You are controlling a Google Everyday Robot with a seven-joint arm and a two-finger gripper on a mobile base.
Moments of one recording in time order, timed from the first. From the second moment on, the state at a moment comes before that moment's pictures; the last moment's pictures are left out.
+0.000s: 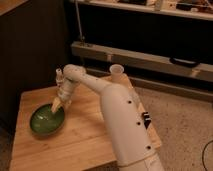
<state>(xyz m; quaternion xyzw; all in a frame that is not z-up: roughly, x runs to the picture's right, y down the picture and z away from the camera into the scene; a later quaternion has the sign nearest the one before) -0.282 0.118 0.875 0.00 -0.58 -0.71 0.40</state>
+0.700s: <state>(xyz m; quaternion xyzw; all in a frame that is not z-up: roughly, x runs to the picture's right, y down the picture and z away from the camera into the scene) -0.288 0.120 0.879 -0.01 -0.58 -0.71 0.40</state>
